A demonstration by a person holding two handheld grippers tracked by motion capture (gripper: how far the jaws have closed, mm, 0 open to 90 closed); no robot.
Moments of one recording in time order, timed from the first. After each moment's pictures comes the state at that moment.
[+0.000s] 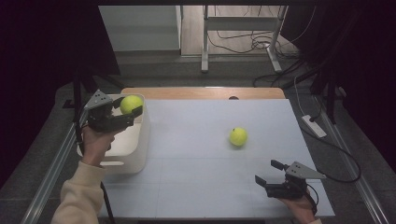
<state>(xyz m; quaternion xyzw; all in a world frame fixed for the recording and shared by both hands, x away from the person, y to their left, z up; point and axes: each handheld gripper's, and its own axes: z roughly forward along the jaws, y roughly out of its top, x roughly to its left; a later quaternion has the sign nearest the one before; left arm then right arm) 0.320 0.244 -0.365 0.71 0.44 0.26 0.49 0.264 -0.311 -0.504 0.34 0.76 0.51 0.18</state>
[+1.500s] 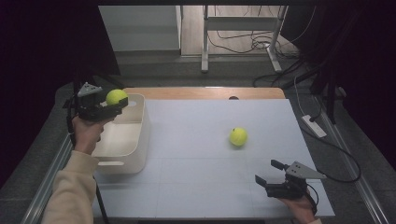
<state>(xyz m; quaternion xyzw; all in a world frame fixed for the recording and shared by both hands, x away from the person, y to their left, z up) 0.357 0.287 -0.375 0.68 0.52 0.28 0.43 0.264 -0.311 -0.504 0.34 0.76 0.52 0.18</state>
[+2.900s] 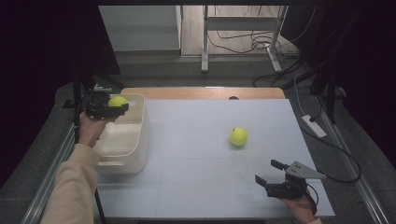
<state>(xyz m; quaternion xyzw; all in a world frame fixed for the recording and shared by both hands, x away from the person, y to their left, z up) 0.397 0.294 -0.405 0.73 0.56 0.24 0.32 0.264 -0.312 -0.505 0.34 0.76 0.51 0.18</state>
